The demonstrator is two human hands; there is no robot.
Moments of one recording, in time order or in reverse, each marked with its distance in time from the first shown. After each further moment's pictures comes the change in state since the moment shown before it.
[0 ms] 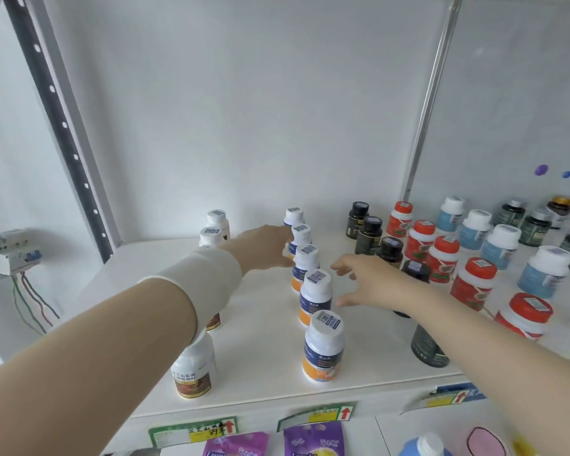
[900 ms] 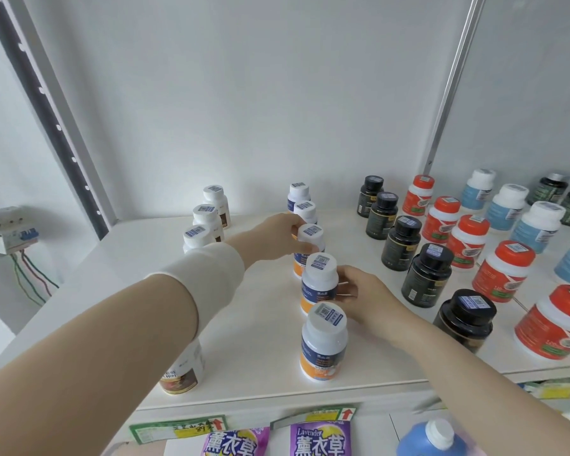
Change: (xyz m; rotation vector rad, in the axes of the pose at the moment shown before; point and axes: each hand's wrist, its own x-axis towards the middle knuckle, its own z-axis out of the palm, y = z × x) left_hand 0.028 0.008 0.032 -0.510 0.013 -0.038; right_hand 0.012 0.023 0.069 0.866 0.034 -0.012
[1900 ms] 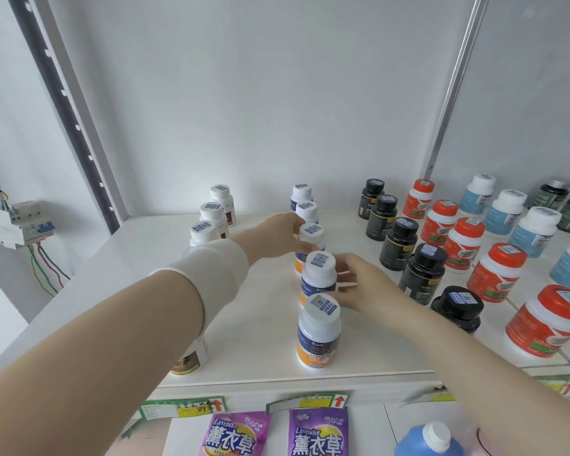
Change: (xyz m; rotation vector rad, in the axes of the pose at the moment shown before) left_hand -0.015 0.011 0.000 0.057 0.016 -0.056; right_hand -0.006 -0.014 -0.009 -0.149 -0.011 -0.045
